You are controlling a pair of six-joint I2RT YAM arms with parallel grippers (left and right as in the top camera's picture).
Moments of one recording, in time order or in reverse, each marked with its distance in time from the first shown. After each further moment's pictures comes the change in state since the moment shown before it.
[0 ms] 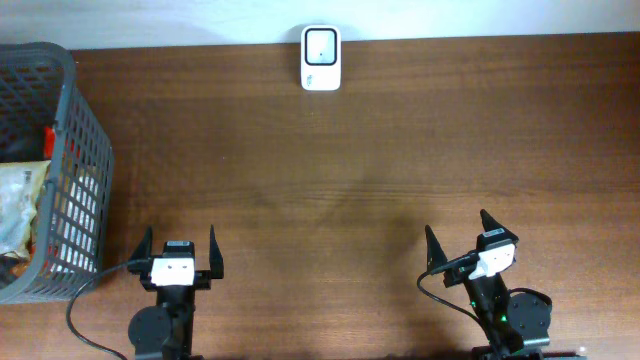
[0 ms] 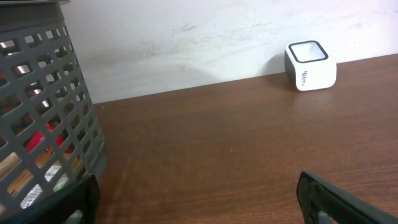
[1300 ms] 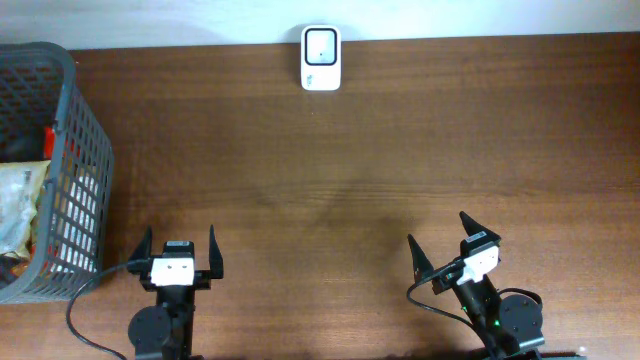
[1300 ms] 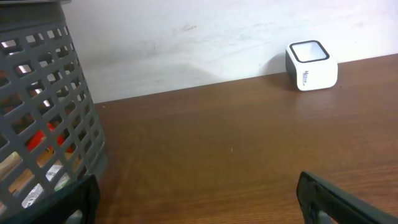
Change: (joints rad) left arm 0.000 0.000 0.000 0.000 -0.004 0.000; right arm 0.131 0.000 0.000 0.000 0.000 0.001
